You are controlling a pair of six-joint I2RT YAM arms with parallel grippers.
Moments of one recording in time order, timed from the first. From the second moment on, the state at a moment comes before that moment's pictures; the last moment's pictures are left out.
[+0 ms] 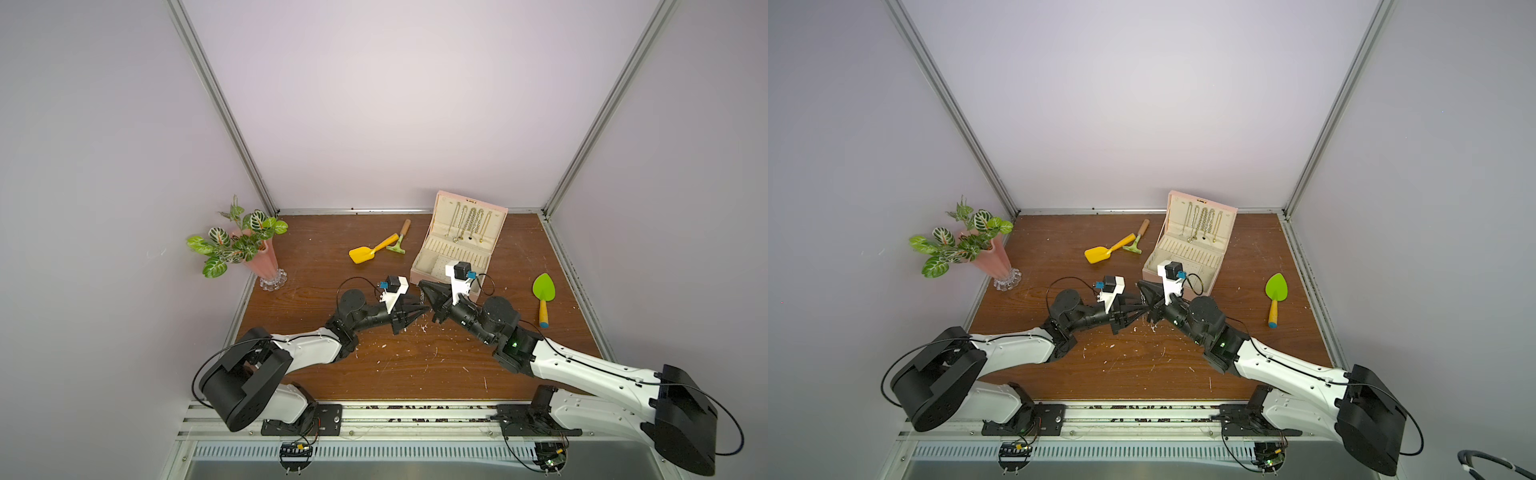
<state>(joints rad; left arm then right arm) -0.67 1.42 0.44 1.01 0.67 -0.19 0.91 1.09 0.58 0.53 0.09 0.36</state>
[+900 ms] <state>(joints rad) -0.67 1.42 0.41 1.10 0.66 -0.26 0.89 1.04 0.58 0.47 0.20 0.40</state>
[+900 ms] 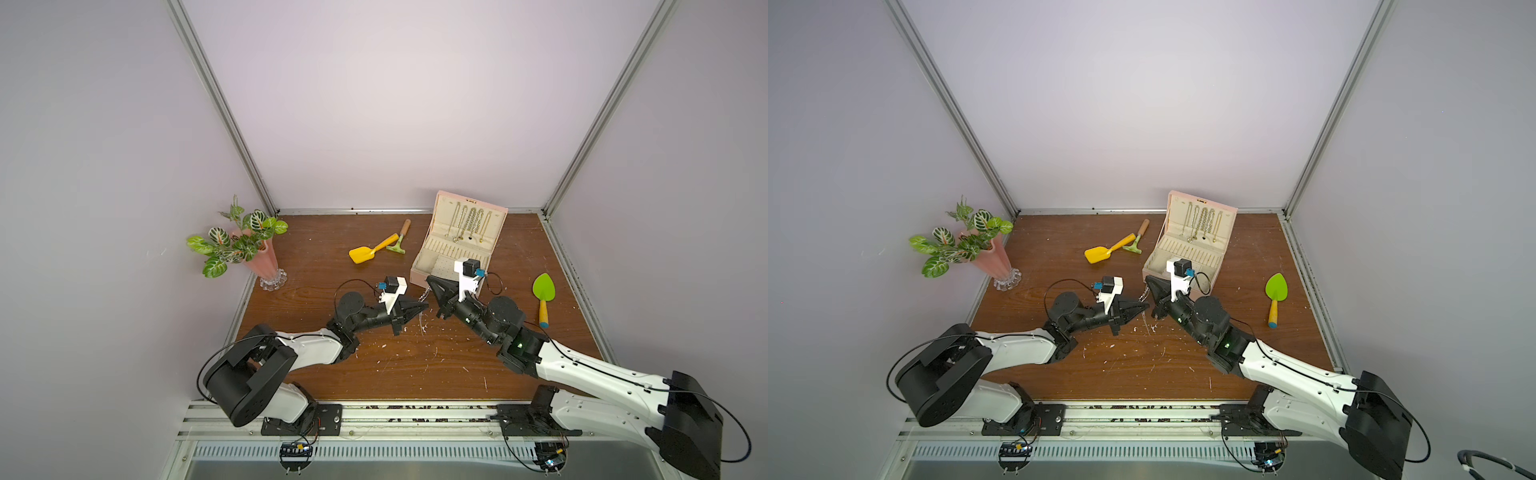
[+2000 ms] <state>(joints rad) -0.66 1.36 0.82 -0.01 0.69 -0.19 0.52 1.03 0.53 0.06 0.25 0.52</state>
